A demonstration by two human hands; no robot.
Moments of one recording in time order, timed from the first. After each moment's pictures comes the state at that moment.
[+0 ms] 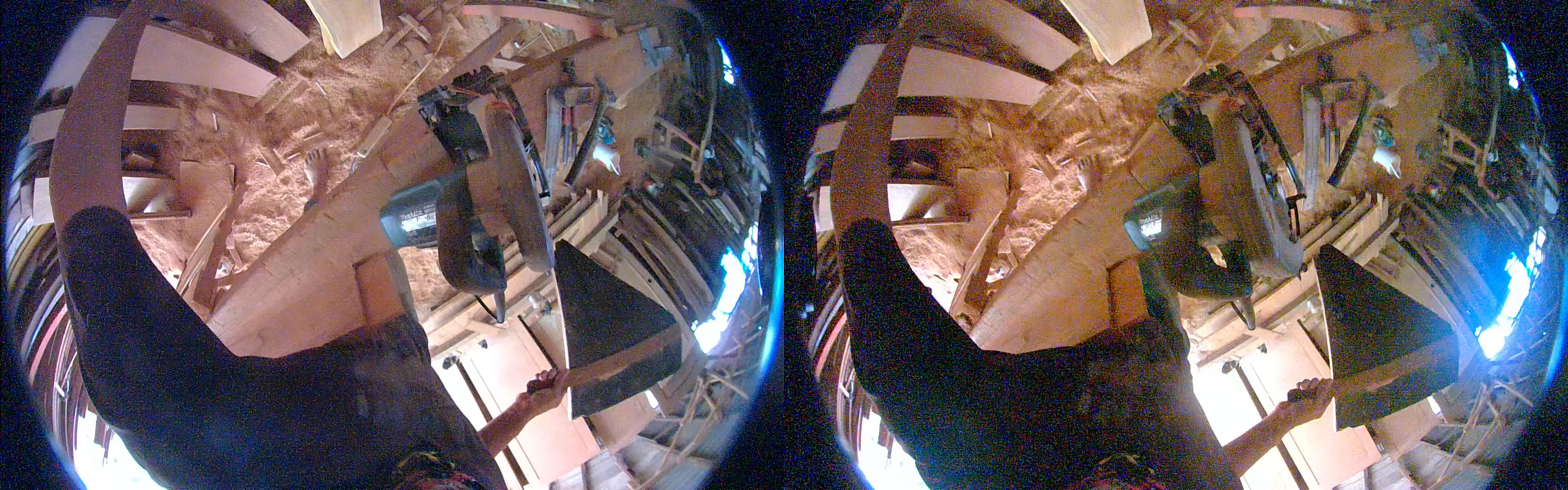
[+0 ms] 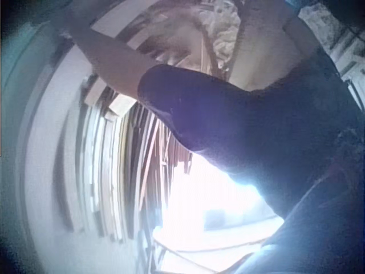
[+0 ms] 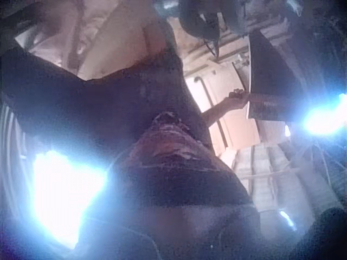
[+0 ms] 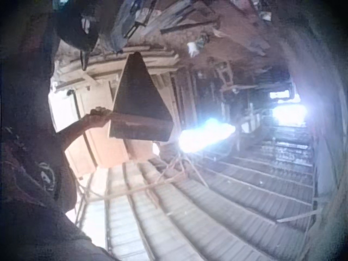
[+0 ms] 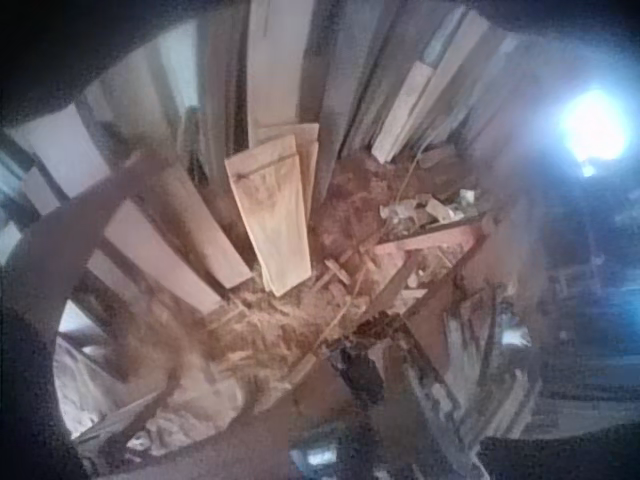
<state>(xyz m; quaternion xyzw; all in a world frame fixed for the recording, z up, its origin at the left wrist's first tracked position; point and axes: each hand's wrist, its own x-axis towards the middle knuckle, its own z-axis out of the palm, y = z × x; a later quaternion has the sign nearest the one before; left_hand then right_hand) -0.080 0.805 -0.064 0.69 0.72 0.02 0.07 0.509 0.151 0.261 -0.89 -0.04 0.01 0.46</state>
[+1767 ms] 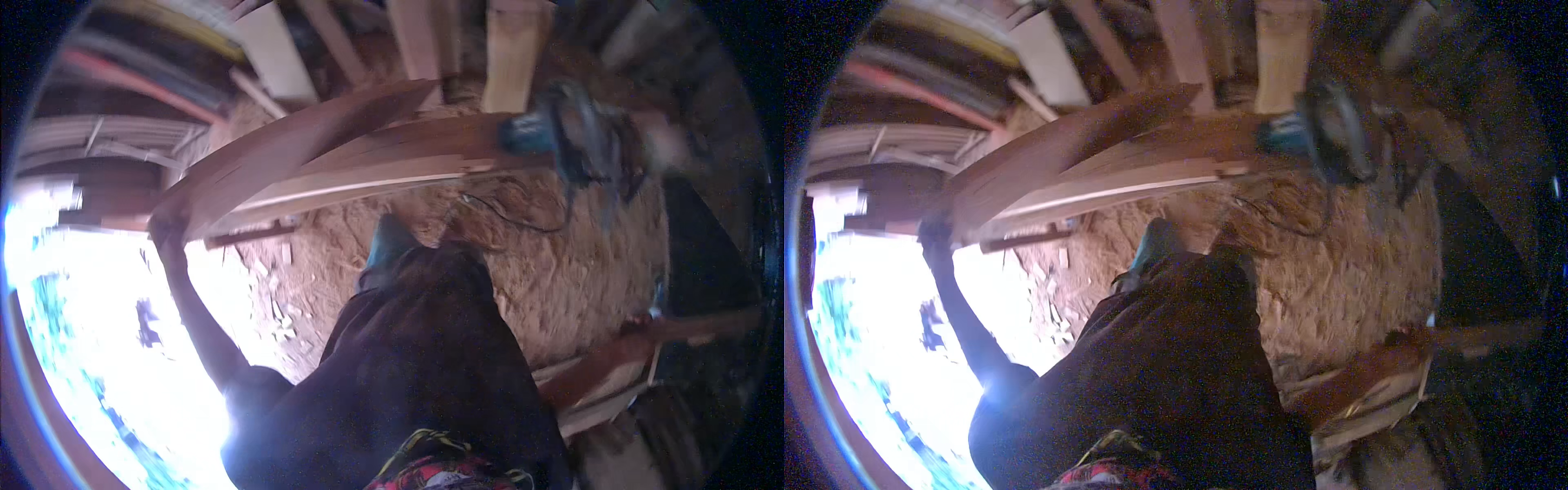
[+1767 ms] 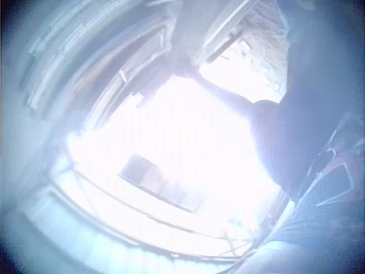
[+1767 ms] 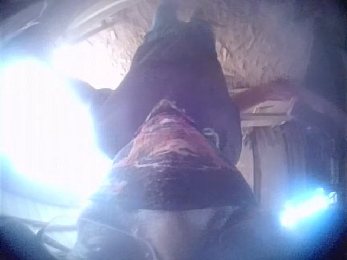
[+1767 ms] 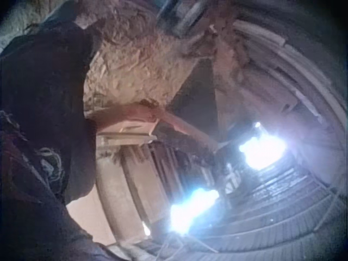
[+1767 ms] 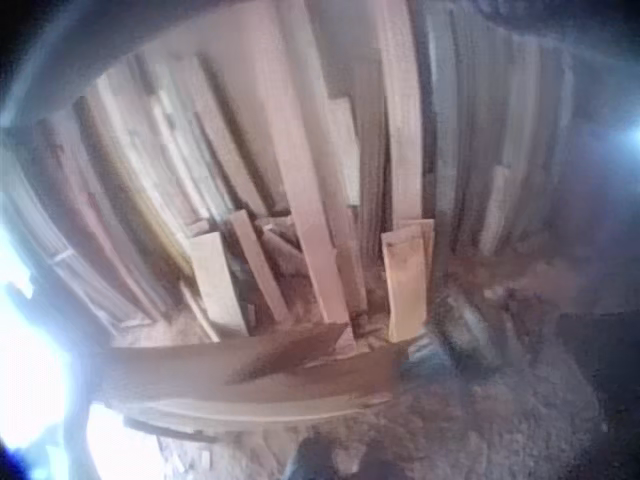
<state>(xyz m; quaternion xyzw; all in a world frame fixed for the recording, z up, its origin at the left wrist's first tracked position) -0.154 -0.180 0.198 0.40 0.83 0.38 0.10 0.694 0.199 0.173 -0.69 -0.38 0.20 0.58</state>
